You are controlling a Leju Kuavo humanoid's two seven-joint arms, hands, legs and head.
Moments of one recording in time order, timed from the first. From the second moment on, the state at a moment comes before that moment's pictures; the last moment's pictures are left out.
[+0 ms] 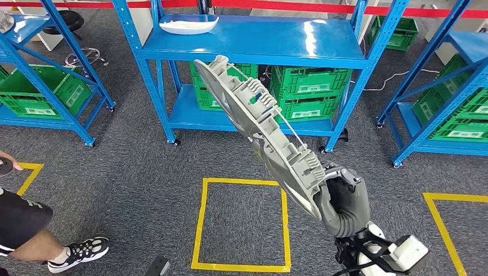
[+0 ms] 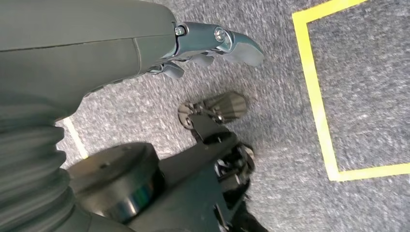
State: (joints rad) left arm -0.10 -0.07 -0.13 -0.20 0.14 -0.01 -0.30; right arm -0.01 0.08 0.18 -1.81 0.12 0.28 -0.67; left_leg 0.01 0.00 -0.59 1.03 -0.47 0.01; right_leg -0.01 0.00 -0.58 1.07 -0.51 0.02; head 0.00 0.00
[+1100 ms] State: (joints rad) left arm -0.12 -0.07 -0.11 -0.20 0.11 -0.01 -0.28; right arm -0.02 0.08 0.18 -1.83 0.12 0.27 -0.67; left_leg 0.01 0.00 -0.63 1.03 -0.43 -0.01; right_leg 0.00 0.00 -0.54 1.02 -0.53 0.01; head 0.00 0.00
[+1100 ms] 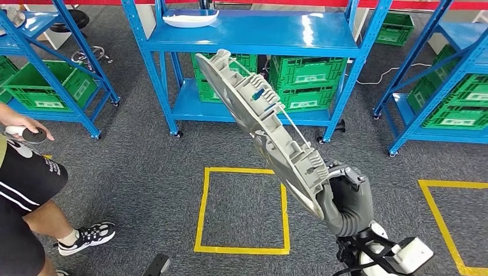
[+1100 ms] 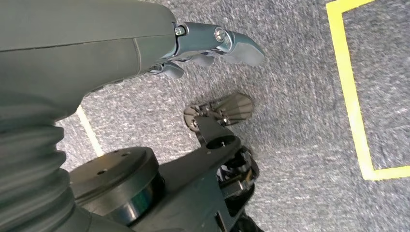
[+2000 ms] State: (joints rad) left arm -0.12 -0.07 -0.08 -0.20 0.11 -0.05 -0.32; right arm 0.00 0.08 0.18 -1.84 0.14 0.27 -0.67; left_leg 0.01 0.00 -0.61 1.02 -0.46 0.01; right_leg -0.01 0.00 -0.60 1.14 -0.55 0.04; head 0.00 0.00
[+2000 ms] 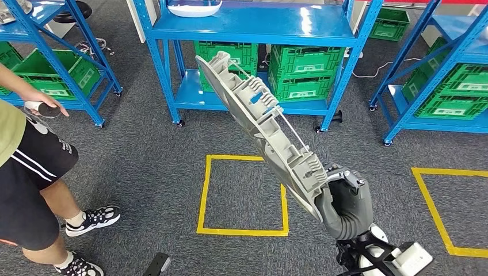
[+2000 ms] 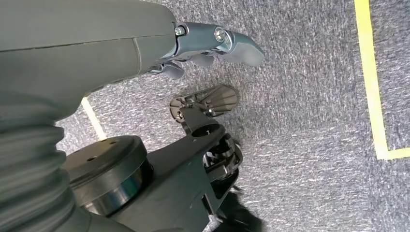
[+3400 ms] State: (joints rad) left arm -0.11 -0.08 -0.09 -0.21 0.03 -0.02 -0.35; right arm -0.02 0.08 0.18 -1.84 0.12 0.26 -0.66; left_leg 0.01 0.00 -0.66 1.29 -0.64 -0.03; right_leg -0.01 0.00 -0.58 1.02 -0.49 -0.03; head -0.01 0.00
